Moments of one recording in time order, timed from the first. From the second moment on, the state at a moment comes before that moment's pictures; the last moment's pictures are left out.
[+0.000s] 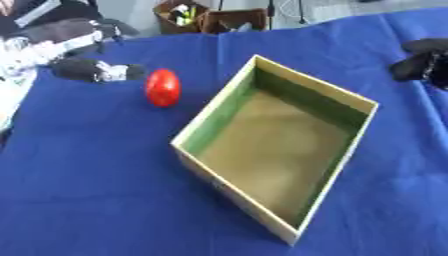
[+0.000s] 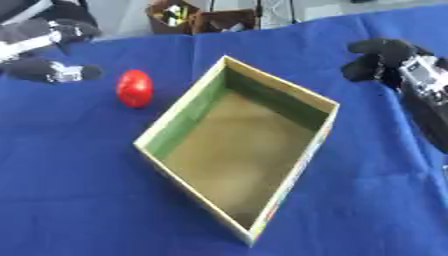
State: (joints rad) left arm -0.86 0.65 -0.13 -1.31 -0.61 -0.12 -0.67; right arm -0.45 -0.35 -0.03 -1.92 0.05 0.03 0.37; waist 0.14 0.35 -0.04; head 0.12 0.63
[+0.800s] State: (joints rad) left arm -0.95 0.58 -0.13 -1.12 -0.76 -0.14 -0.70; right arm -0.47 -0.35 -0.02 -1.92 0.05 0.04 0.39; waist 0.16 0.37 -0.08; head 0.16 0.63
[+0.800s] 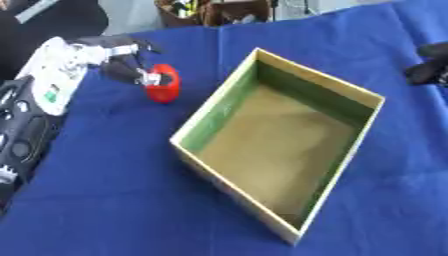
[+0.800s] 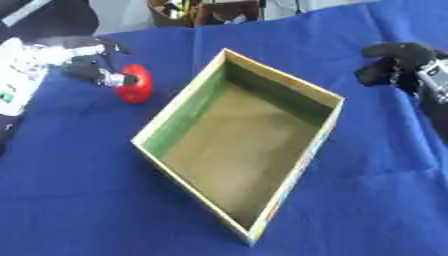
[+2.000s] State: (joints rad) left arm -0.96 0.58 -0.10 -1.03 -0.86 -0.15 -0.68; right arm -0.47 -0.35 0.00 -1.92 0.06 0.07 0.41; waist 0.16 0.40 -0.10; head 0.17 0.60
